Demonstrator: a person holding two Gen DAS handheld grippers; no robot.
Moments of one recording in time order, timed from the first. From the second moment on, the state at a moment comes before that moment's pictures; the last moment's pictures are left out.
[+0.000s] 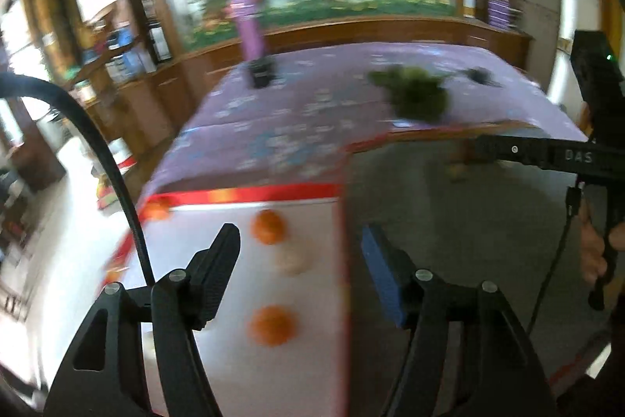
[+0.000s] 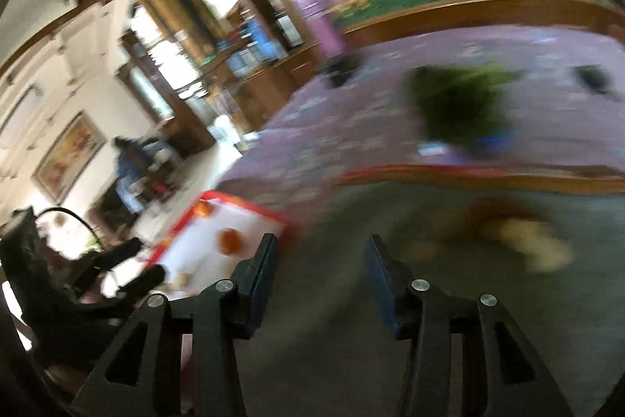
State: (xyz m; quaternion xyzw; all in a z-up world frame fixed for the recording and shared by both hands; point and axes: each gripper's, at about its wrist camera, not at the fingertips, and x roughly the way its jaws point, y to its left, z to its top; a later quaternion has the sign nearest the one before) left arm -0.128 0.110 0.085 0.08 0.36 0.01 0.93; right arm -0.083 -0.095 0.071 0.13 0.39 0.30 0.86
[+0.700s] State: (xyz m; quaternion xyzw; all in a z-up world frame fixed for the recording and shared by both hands) left arm -0.040 0.015 0.045 0.11 0.44 -0.10 0.88; right arm -0.045 -0.174 0.021 0.04 0.44 0.20 0.87
